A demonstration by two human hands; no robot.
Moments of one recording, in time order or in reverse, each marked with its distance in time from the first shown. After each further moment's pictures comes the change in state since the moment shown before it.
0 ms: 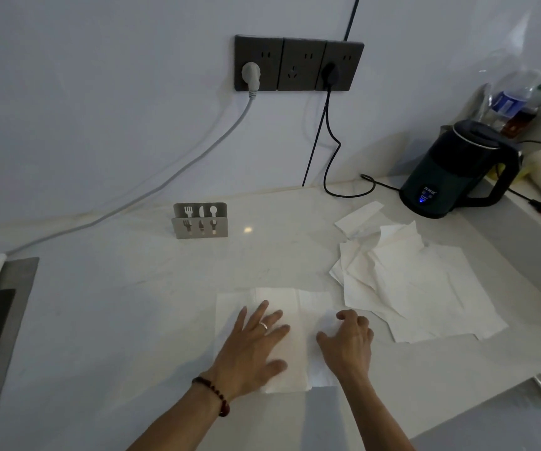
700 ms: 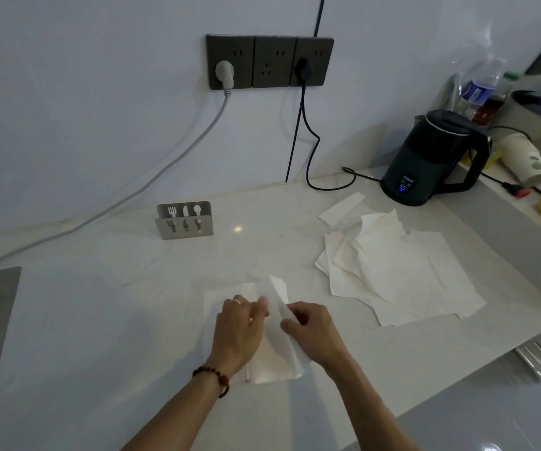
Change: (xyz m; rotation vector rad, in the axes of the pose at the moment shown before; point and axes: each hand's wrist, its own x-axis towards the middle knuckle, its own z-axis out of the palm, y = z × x) left_hand 0.010 0.025 -0.024 -0.580 0.380 -0.415; right_hand -0.025 -0.026 -0.020 0.370 -0.364 -0.271
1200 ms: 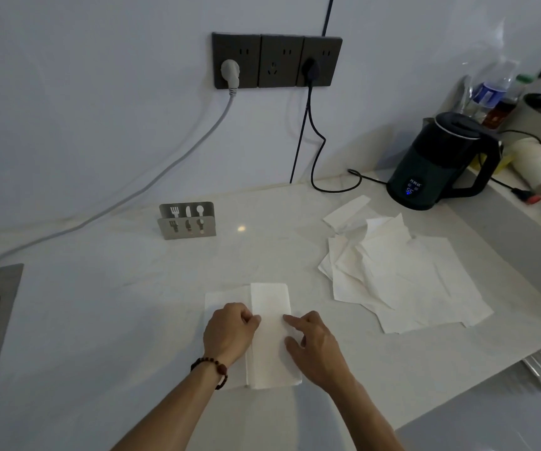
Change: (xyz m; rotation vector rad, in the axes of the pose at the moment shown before) left_hand 0.018 -0.016 0.002 0.108 -0.028 -0.228; right_hand 0.006 0.041 0.011 -0.426 0.000 -0.152
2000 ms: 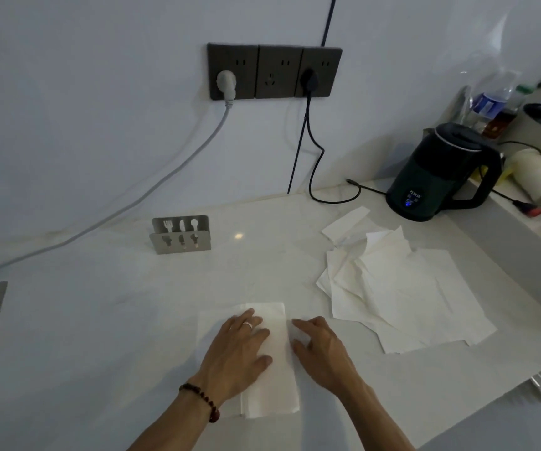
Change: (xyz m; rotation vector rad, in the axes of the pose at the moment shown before) left_hand 0.011 -0.012 0.008 0.536 -0.134 0.646; right_hand 0.030 0.011 -0.021 -0.067 -0.037 0.022
